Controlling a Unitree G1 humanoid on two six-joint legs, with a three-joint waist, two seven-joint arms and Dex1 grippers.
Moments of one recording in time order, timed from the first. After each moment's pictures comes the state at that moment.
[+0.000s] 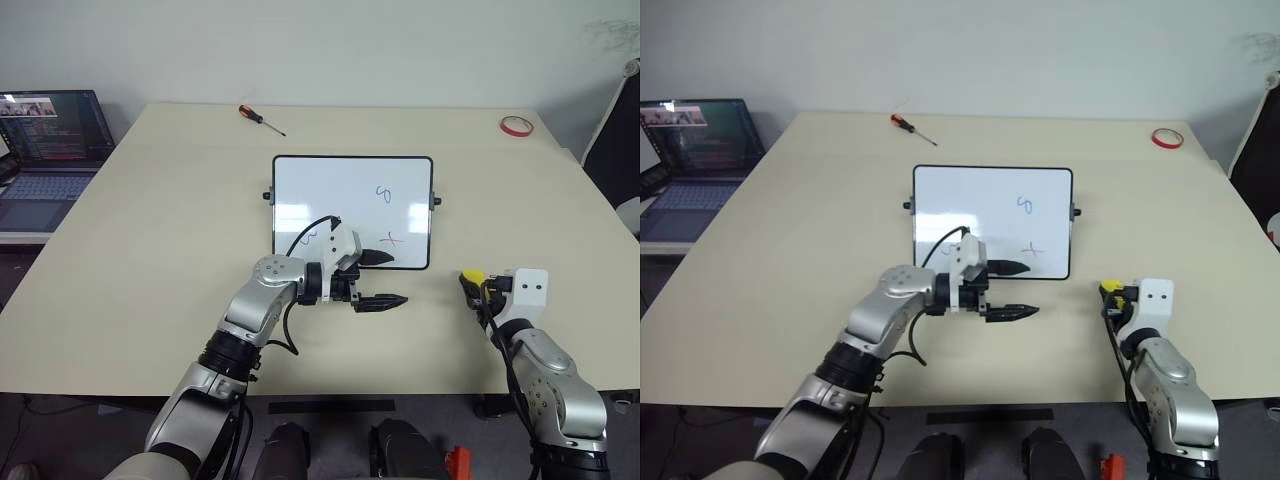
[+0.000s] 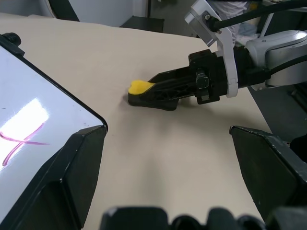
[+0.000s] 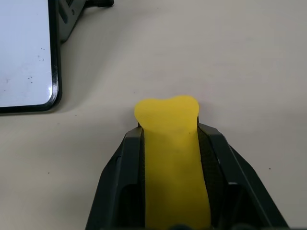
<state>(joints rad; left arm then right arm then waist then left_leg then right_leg) -0.59 0.27 -0.29 0.18 -0.28 0.28 -1.08 -0.01 -0.22 -0.21 -0.33 0.29 0.61 0.12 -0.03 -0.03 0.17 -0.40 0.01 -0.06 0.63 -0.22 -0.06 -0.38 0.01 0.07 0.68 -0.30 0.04</state>
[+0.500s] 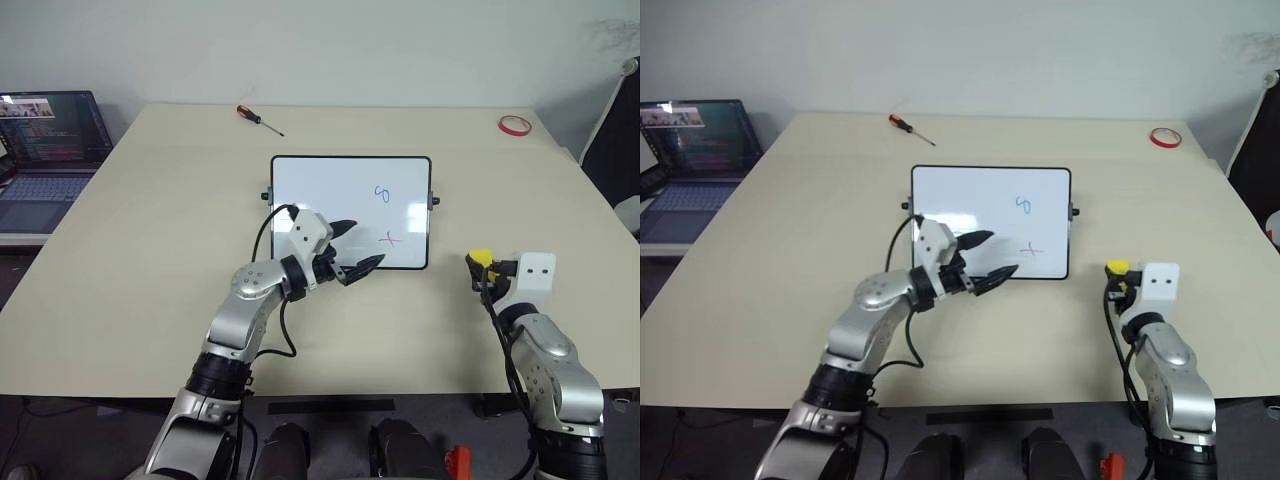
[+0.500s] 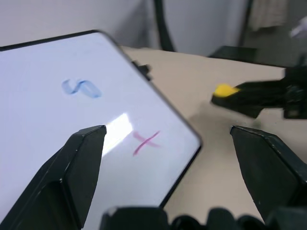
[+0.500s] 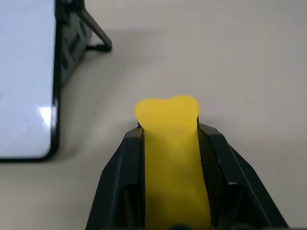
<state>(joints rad) -0.42 0.25 -0.13 0.02 -0.21 0.21 -0.71 -0.12 -0.24 -0.20 -0.30 0.25 0.51 0.11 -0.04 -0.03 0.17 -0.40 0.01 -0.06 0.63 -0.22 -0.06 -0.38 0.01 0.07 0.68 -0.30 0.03</state>
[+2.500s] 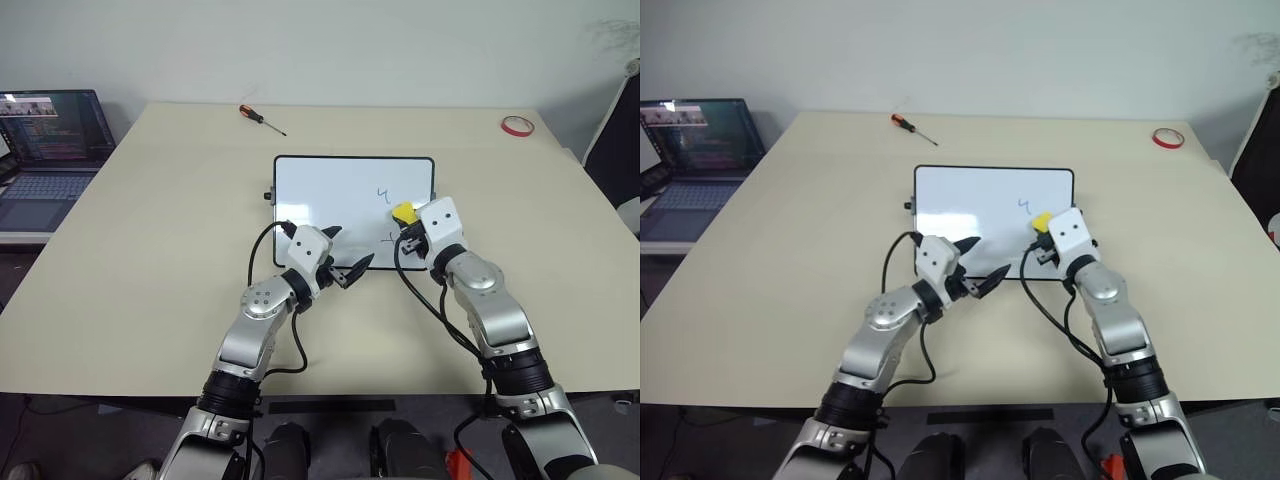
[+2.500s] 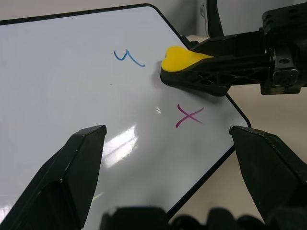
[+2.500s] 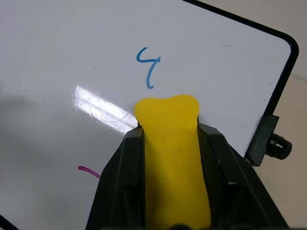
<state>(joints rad) -0.38 0.17 -0.15 0.07 -0.12 0.12 -0.56 -0.51 -0.25 0.11 0.03 -0.06 0.39 0.26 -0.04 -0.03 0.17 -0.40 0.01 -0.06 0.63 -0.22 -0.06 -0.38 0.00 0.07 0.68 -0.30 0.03</state>
